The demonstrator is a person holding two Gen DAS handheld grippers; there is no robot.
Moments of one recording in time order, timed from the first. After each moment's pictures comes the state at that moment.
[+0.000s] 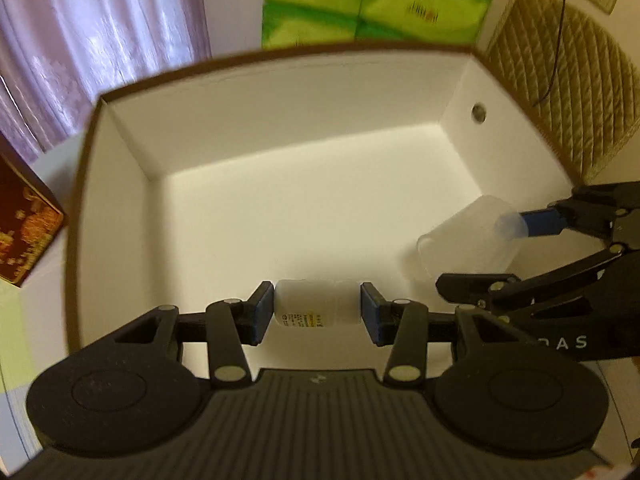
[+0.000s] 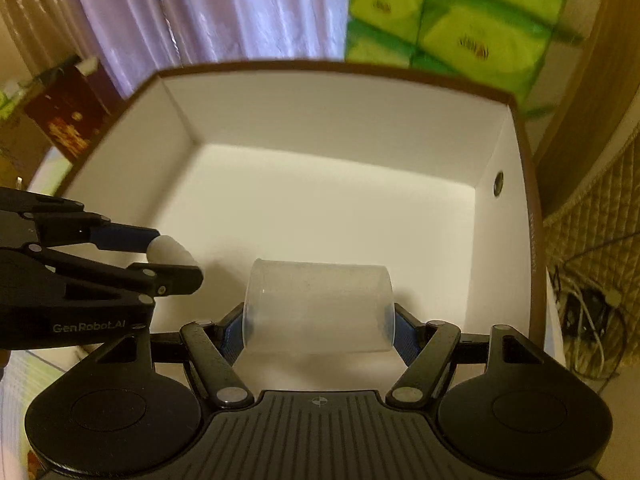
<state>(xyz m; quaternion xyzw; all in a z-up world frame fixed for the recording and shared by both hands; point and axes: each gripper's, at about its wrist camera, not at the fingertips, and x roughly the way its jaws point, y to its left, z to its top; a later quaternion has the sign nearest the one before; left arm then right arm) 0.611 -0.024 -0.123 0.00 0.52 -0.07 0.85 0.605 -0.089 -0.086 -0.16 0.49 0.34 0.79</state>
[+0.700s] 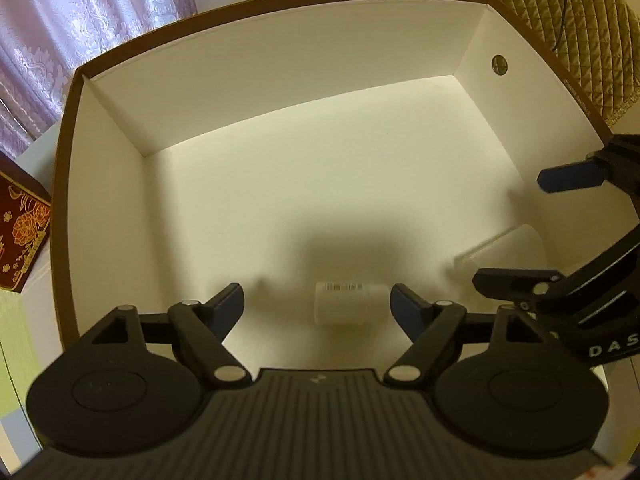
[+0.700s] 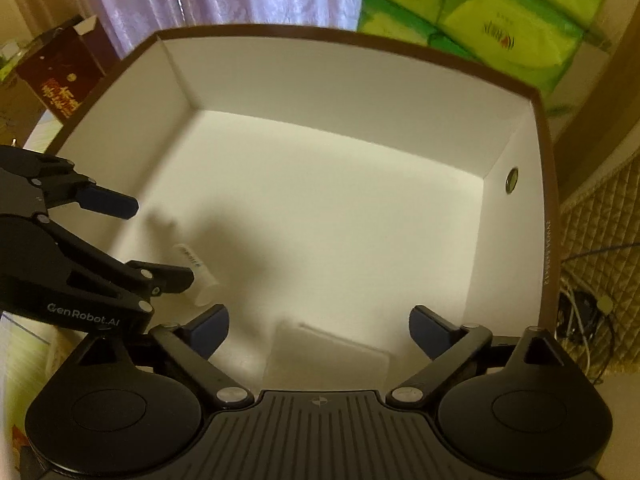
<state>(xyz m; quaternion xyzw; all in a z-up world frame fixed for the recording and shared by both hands) 0.620 -0.015 -0.143 0.03 0.57 -0.08 0.82 0.607 -0.081 -0.093 -0.20 0.51 0.34 0.76</state>
